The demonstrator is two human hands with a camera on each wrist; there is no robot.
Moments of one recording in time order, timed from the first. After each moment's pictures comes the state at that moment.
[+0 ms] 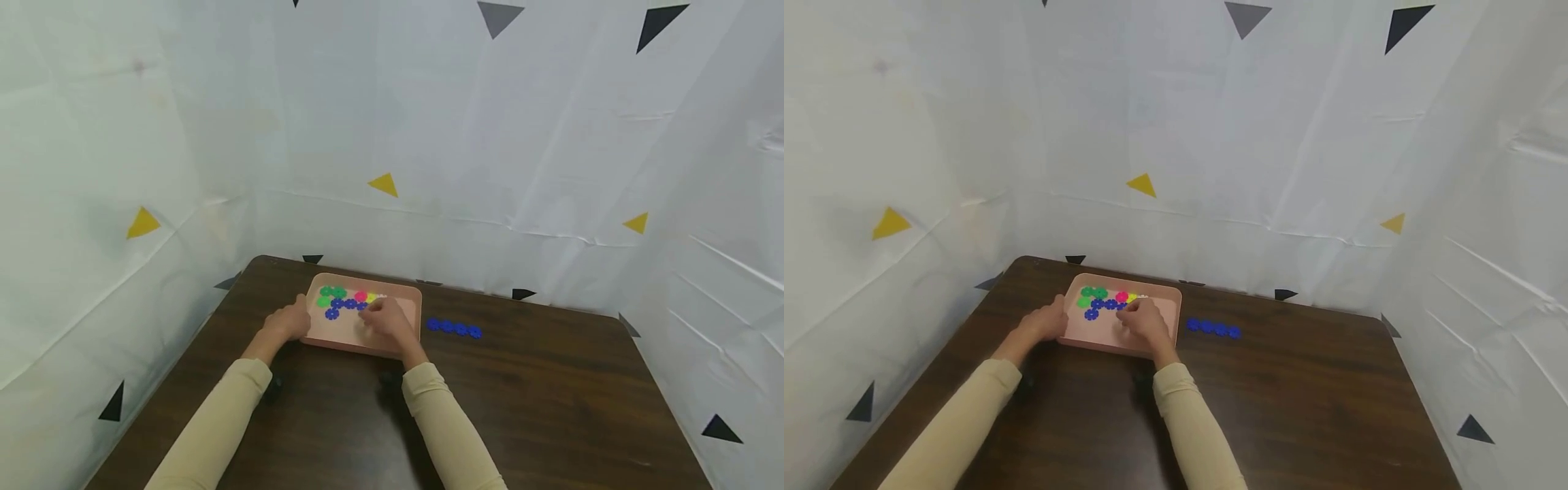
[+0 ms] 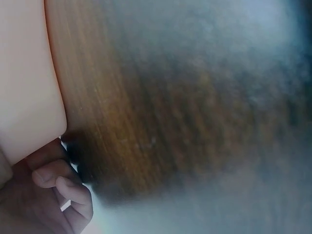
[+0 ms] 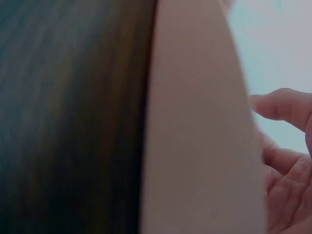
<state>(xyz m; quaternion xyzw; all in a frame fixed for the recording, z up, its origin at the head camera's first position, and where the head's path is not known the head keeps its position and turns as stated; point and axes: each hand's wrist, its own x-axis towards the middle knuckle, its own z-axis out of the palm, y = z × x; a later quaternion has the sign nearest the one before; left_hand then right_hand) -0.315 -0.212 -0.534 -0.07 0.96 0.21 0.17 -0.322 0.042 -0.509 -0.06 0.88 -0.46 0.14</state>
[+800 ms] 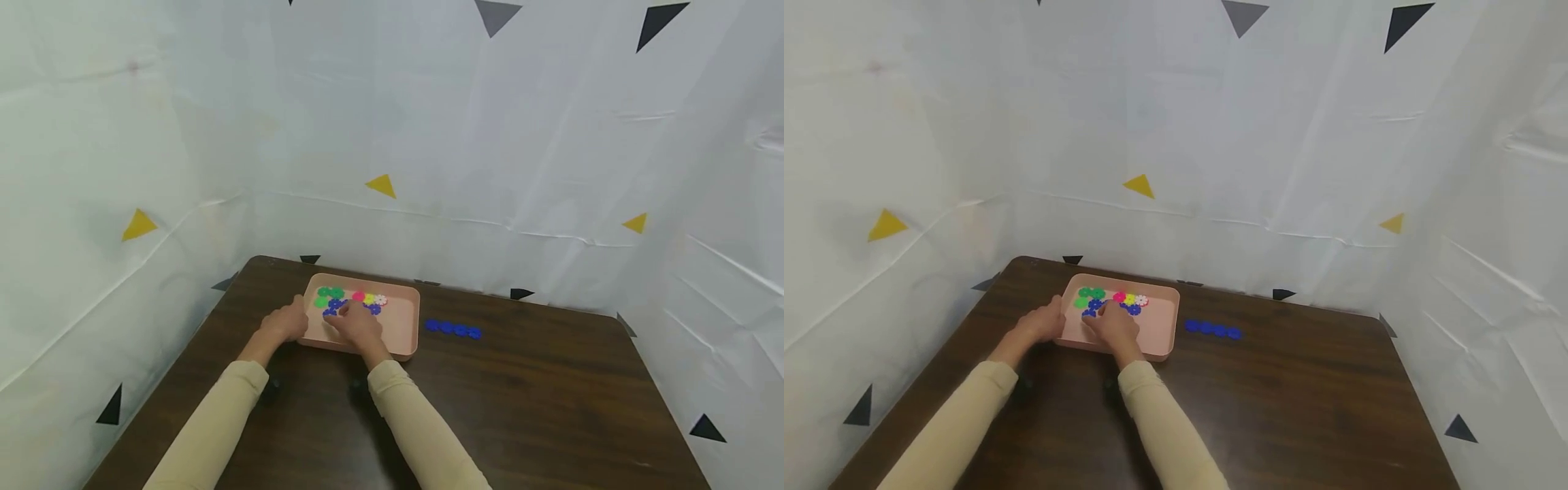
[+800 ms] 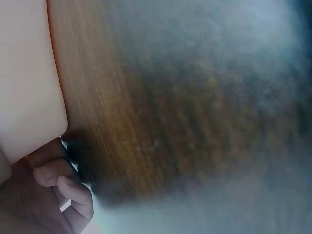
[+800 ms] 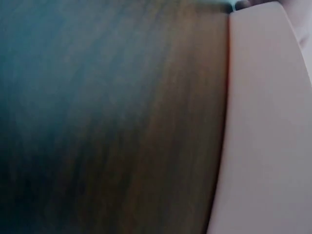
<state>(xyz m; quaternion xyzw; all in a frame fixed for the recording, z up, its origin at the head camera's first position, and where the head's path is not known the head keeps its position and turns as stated) -0.305 -0.218 -0.522 -0.06 0.96 0.21 0.17 -0.310 -0.029 -0.513 -0.02 0.93 -0.33 0.13</state>
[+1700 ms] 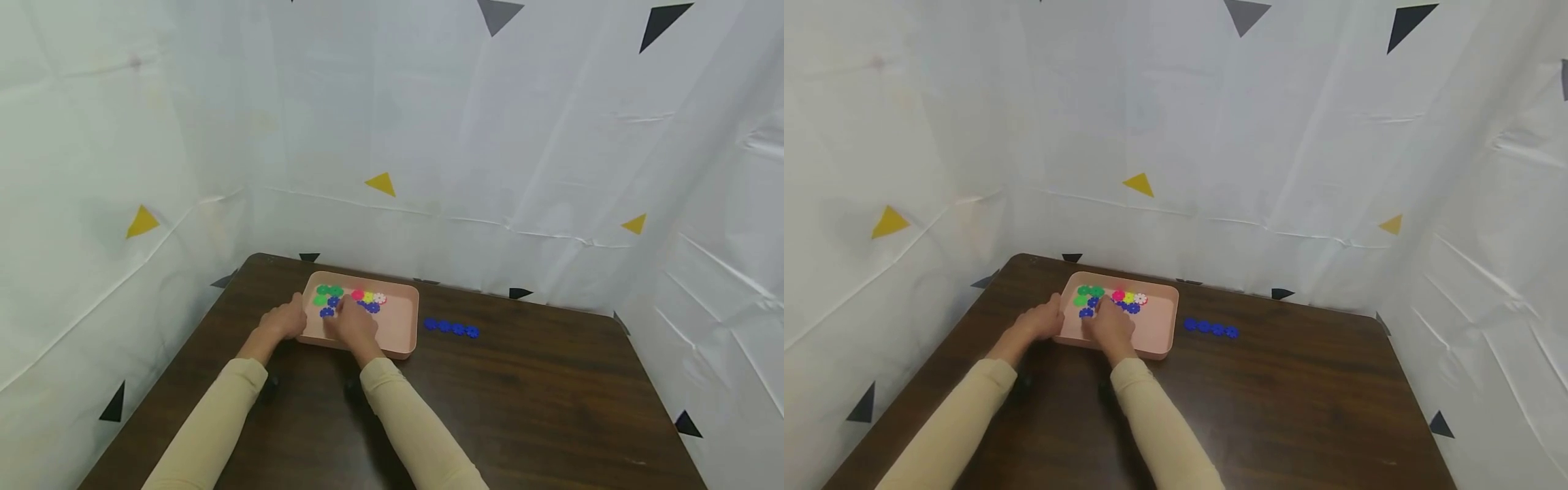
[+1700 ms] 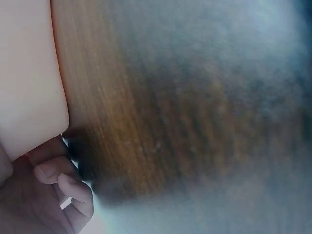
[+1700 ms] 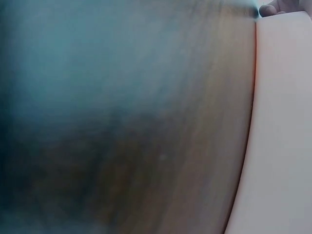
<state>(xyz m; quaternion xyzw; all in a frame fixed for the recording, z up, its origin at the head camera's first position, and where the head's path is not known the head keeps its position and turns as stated) -0.306 -0.215 -0.516 -0.05 0.96 0.20 0.16 -0.316 -0.040 -0.521 -0.01 0.94 -0.32 0.09</state>
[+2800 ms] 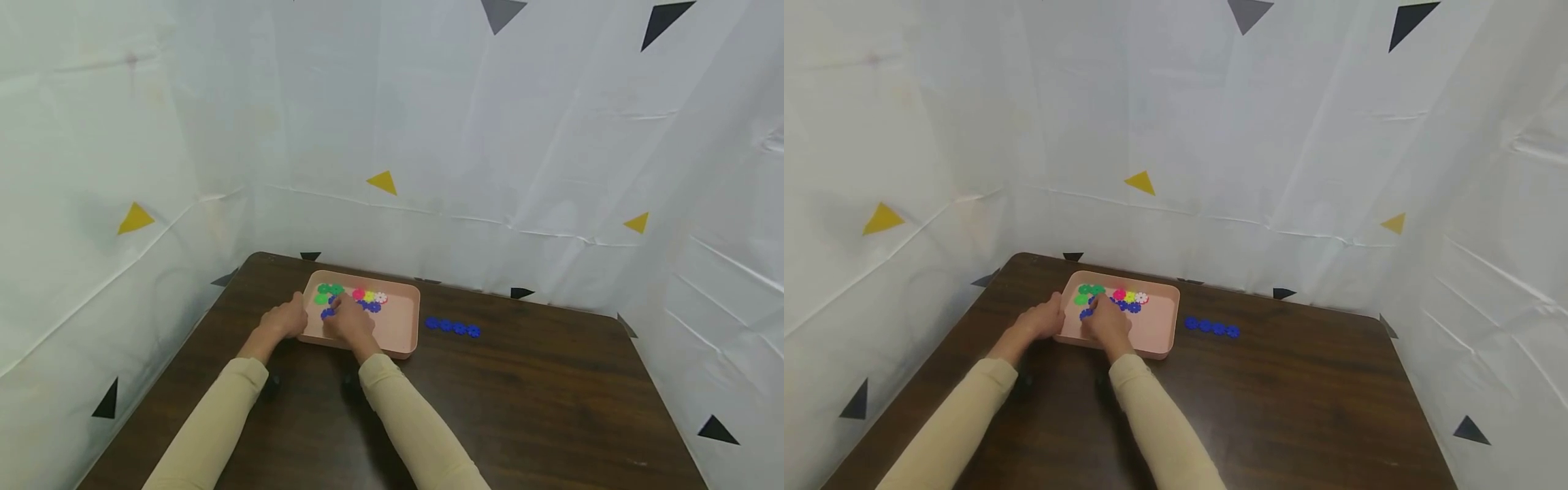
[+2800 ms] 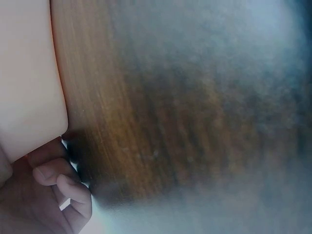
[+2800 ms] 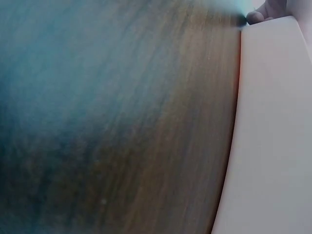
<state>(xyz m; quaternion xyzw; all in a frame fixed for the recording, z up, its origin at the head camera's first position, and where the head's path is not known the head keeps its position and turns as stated) -0.302 -0.210 -0.515 -0.04 0.96 0.21 0.17 -0.312 -0.040 -0.516 -0.01 0.93 -0.35 0.13</state>
